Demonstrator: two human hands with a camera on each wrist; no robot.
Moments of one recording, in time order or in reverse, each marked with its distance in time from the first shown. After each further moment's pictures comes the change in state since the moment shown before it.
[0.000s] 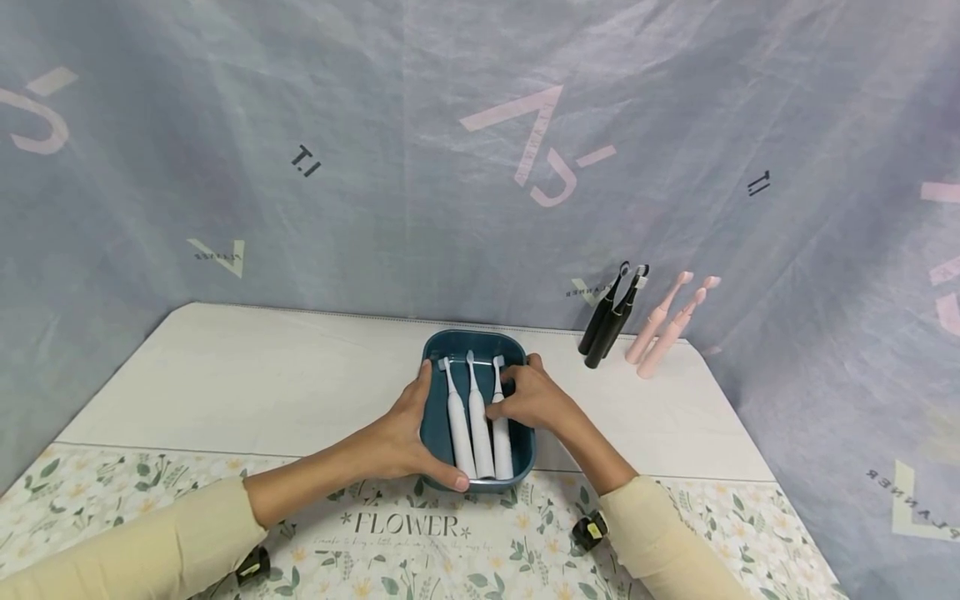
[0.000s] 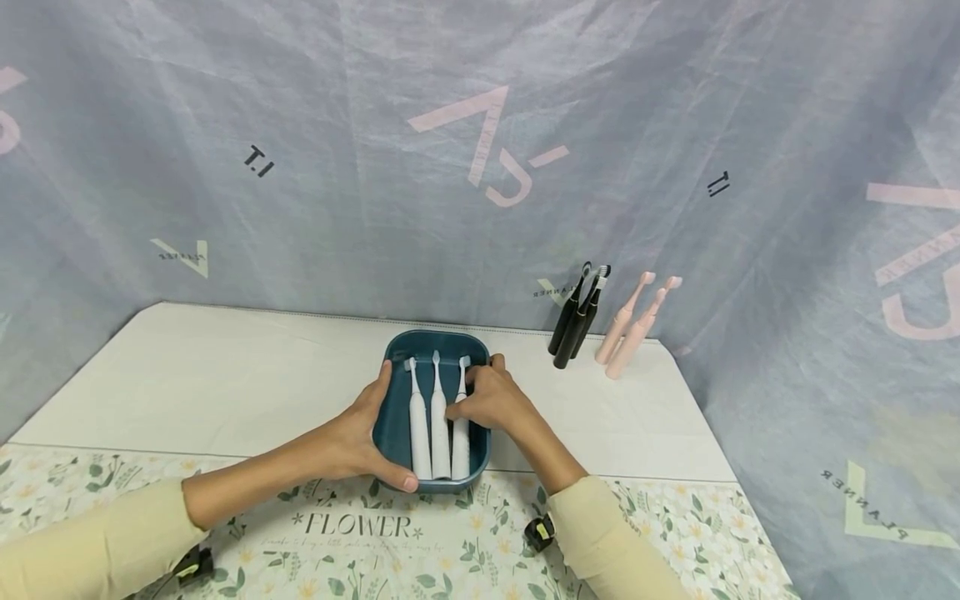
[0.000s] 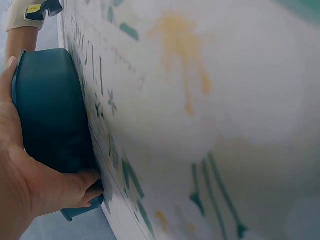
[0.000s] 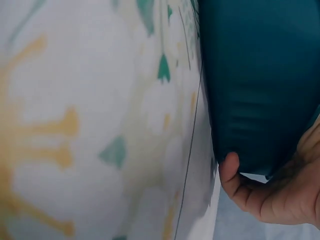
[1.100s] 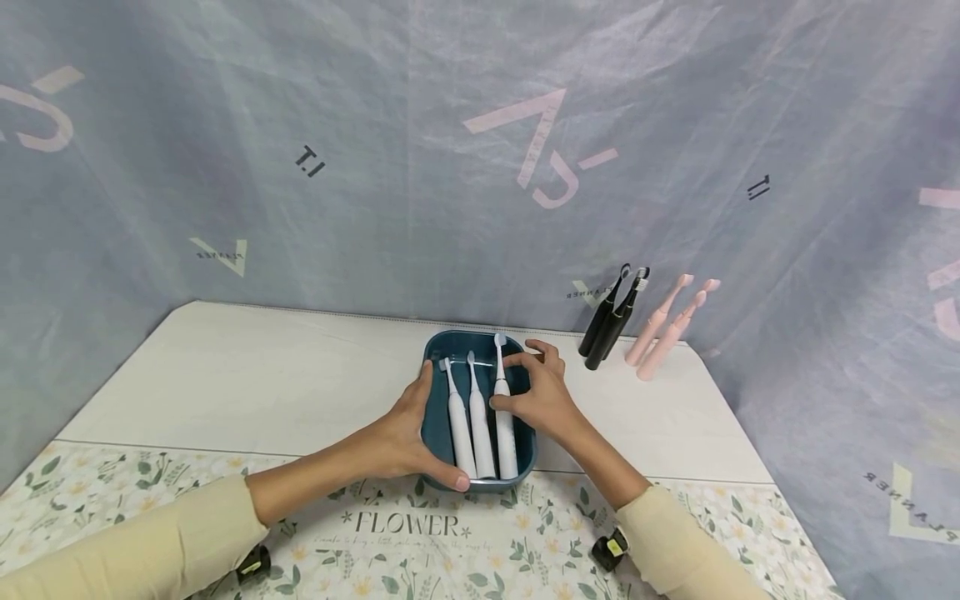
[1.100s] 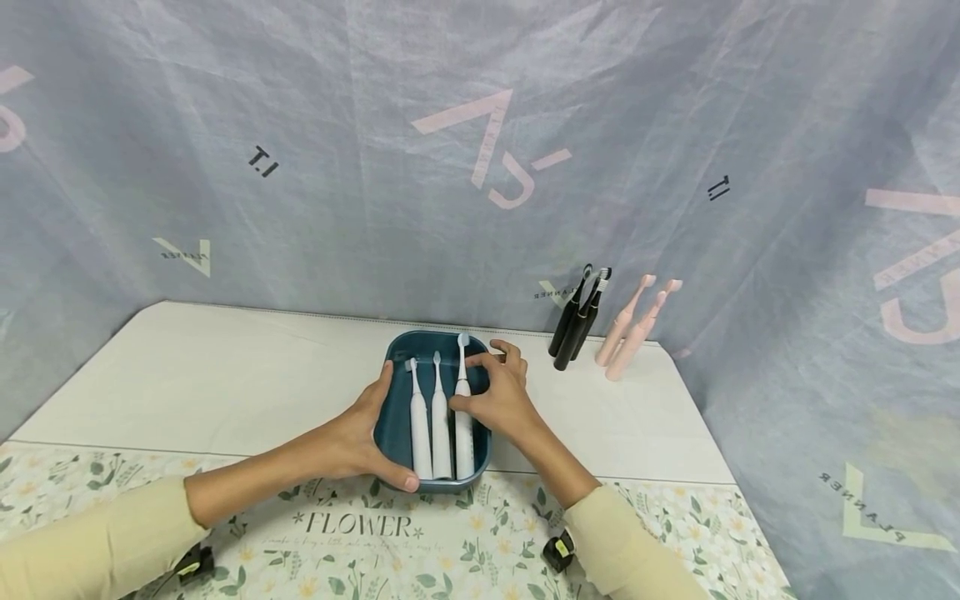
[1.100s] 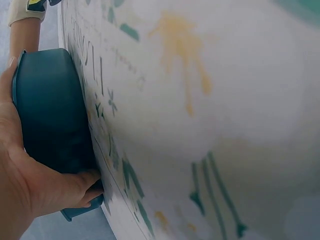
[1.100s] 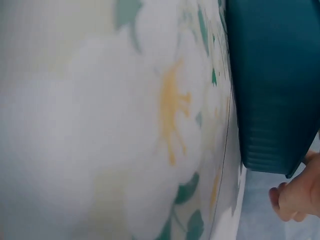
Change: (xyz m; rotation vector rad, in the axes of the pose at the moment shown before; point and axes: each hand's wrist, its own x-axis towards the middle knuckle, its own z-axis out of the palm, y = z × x) left_hand -0.001 0.000 -0.001 -0.012 -0.005 -0.008; right_hand -0.013 0.012 0.006 0.297 0.238 -0.120
